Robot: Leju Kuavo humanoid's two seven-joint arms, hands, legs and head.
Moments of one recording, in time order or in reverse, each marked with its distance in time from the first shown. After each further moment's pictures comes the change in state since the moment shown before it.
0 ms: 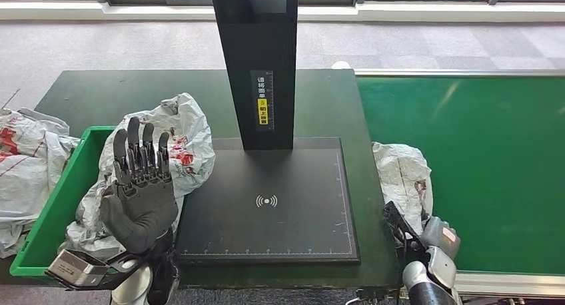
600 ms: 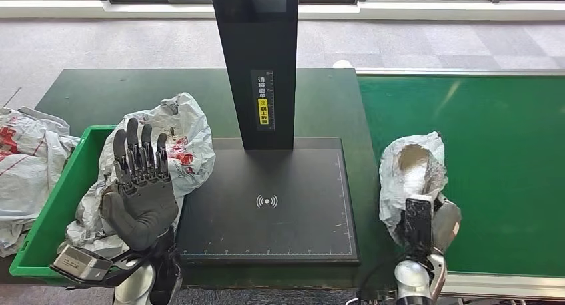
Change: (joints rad) left arm -0.002 0.000 -0.001 0.028 0.008 0.051 -0.004; right arm 0.216 0.156 0.164 -0.549 -0.864 -0.207 -0.594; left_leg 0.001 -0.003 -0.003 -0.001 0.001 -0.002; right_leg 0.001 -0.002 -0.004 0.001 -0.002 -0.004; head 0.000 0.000
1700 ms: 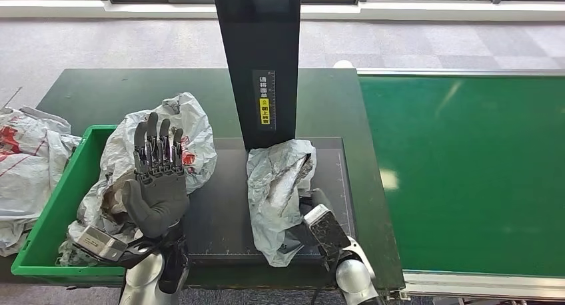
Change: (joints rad) left arm -0.073 0.001 0.008 0.109 0.006 -0.053 0.000; right arm 0.008 0.020 0.520 0.017 -0.131 0.682 0.041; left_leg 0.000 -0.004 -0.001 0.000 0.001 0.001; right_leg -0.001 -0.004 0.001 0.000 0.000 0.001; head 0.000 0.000
